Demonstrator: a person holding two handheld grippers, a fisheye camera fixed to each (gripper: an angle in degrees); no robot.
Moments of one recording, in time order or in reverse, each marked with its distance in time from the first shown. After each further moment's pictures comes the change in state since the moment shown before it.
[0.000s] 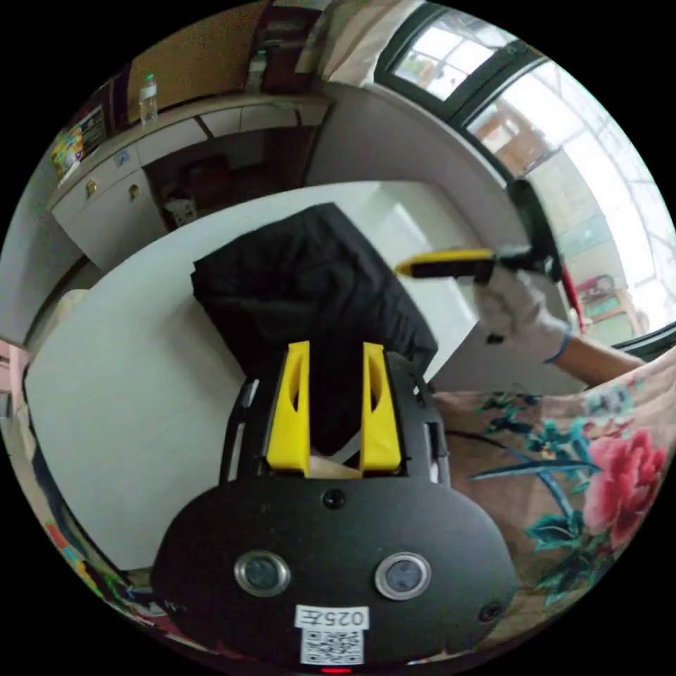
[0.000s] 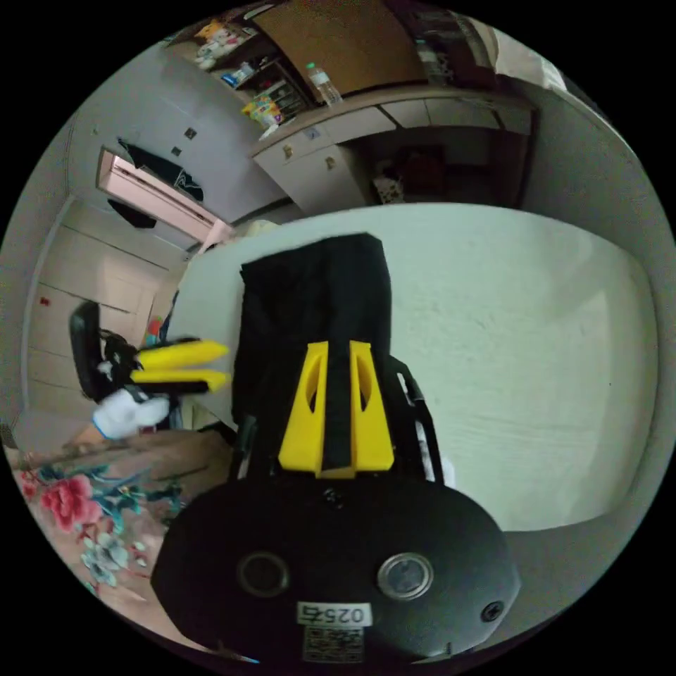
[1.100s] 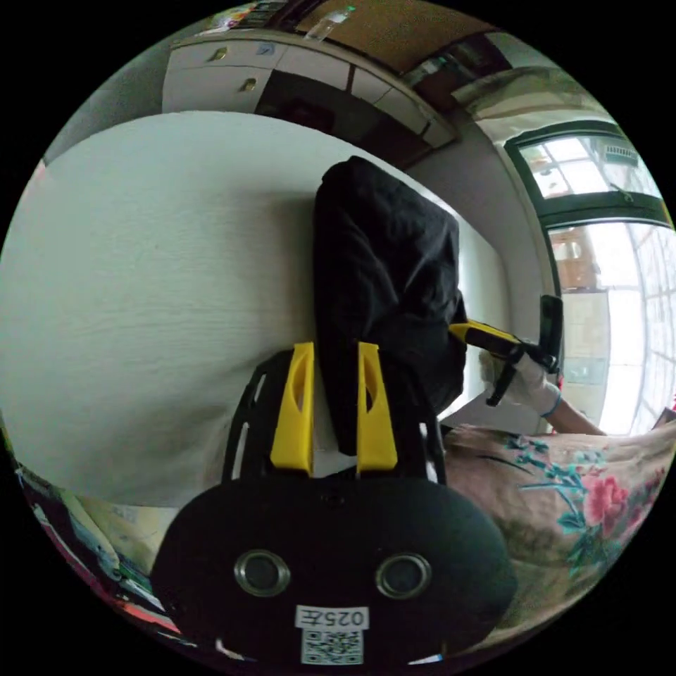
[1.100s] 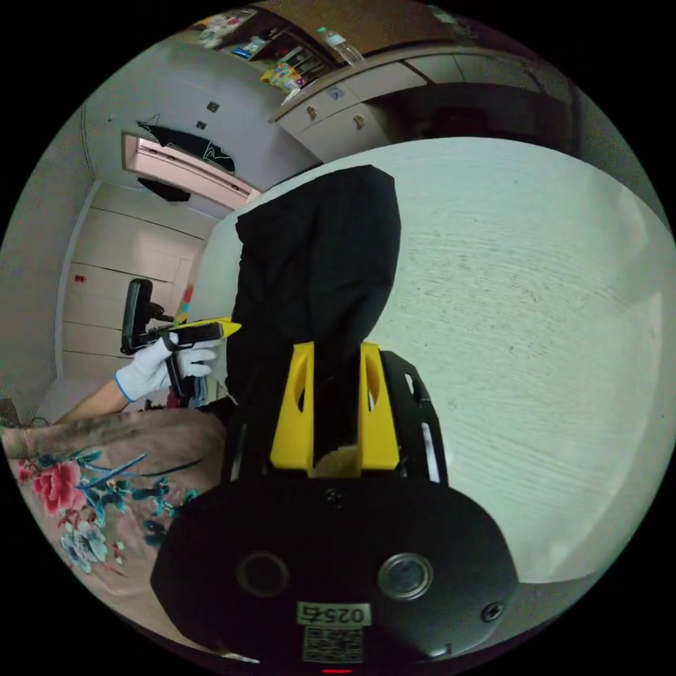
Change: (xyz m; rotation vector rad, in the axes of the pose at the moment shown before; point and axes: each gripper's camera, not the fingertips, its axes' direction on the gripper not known) left arm -0.053 0.003 -0.101 0.019 0.144 -0.502; right arm 0.148 -0.045 0.127 -0.134 -0.186 -0.067
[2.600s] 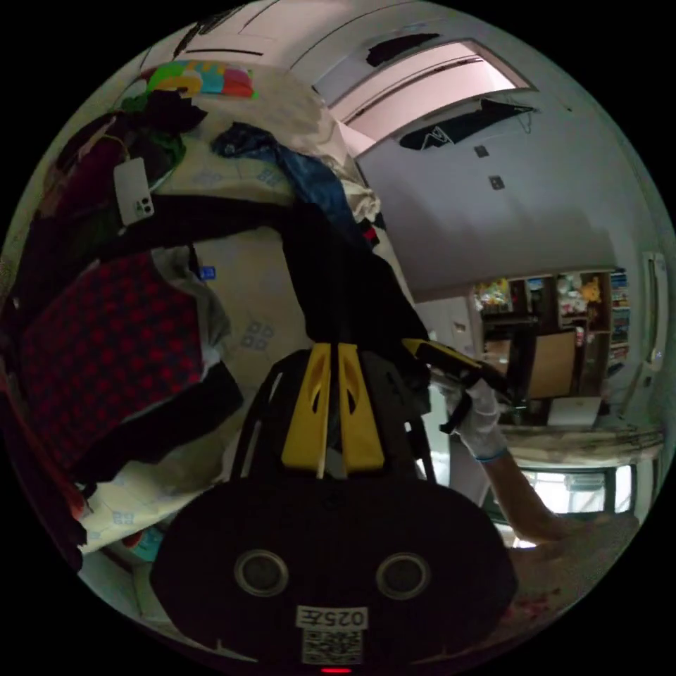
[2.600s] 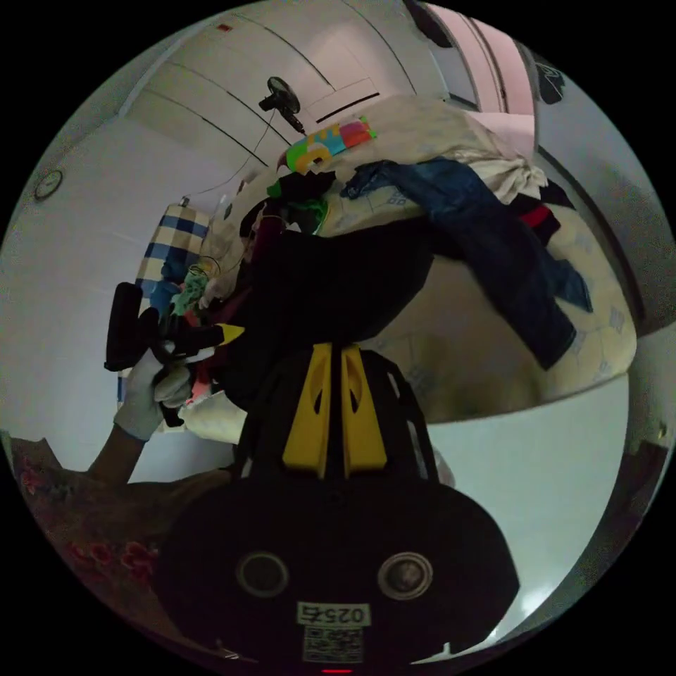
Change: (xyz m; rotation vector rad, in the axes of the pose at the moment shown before) left arm -0.247 0.120 -0.500 0.740 0.136 -0.925; right arm -0.357 -0.291 0.558 -0.513 -0.044 -0.900
